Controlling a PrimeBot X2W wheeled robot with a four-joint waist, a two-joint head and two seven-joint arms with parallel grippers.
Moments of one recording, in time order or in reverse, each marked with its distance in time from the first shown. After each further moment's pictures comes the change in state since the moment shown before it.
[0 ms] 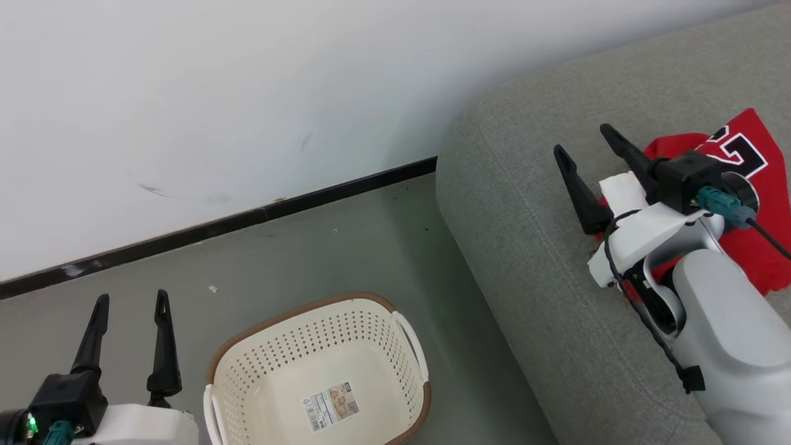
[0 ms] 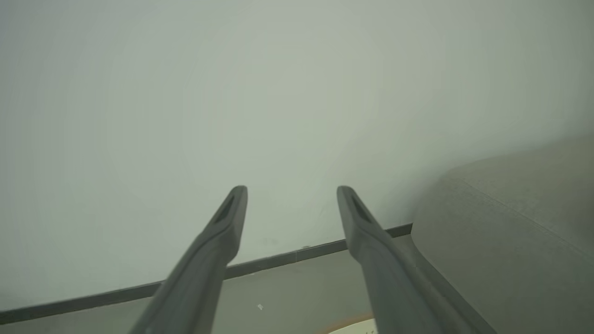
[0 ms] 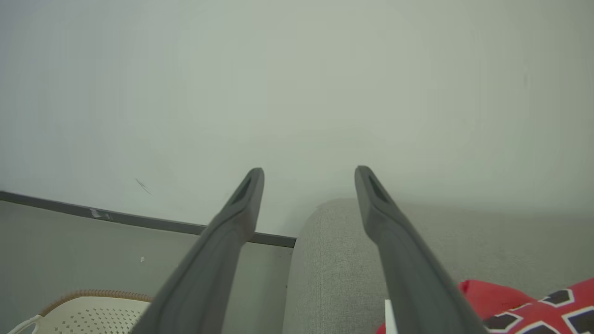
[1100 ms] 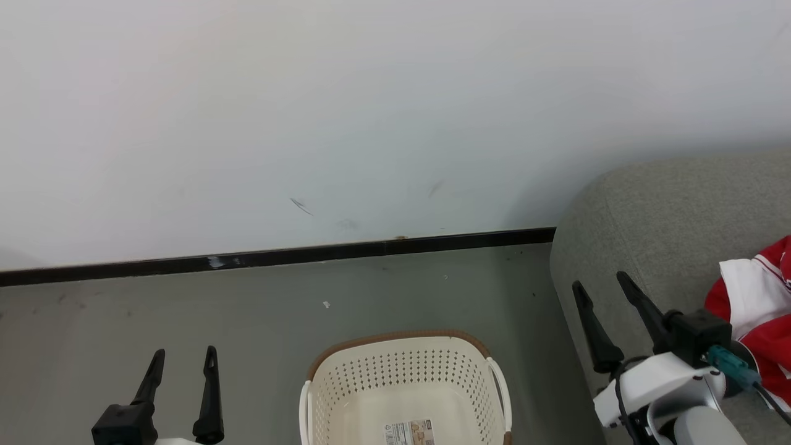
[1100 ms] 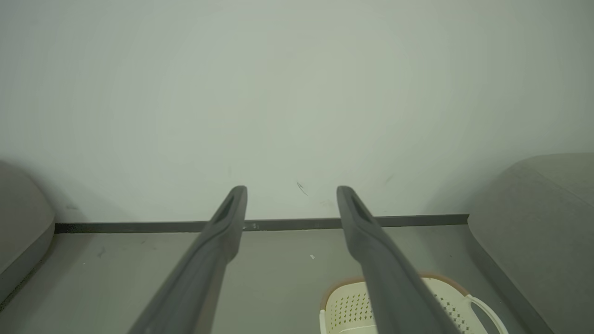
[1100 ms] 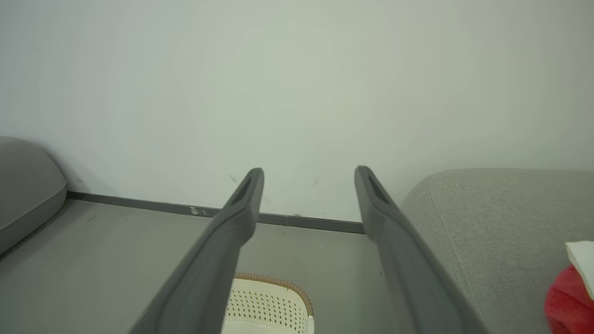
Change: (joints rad) left arm 0.033 -0.064 -0.077 0.154 -0.026 -0.038 -0.016; right arm 0.453 0.145 -0.242 -0.207 -0.103 0.000 -0.009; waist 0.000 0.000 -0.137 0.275
